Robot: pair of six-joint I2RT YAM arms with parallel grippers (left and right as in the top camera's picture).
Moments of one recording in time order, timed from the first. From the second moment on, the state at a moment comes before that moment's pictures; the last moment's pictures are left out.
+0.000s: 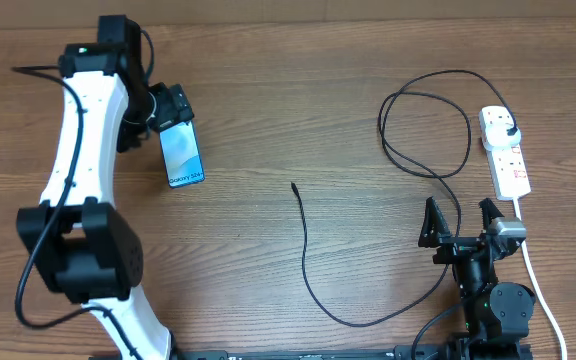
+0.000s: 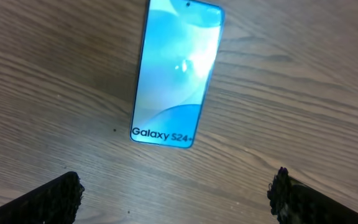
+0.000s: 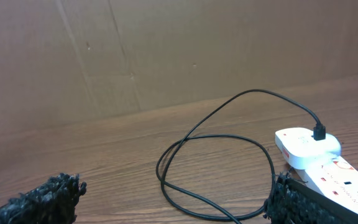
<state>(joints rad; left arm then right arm) 0.05 2.00 1.86 -1.29 0.05 -0.44 -0.02 0.01 0.02 -0.03 -0.06 0.20</state>
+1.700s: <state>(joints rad) -0.04 2.31 1.87 -1.14 -0.10 -0.42 -0.02 0.01 0.02 -0.03 -0.06 0.20</state>
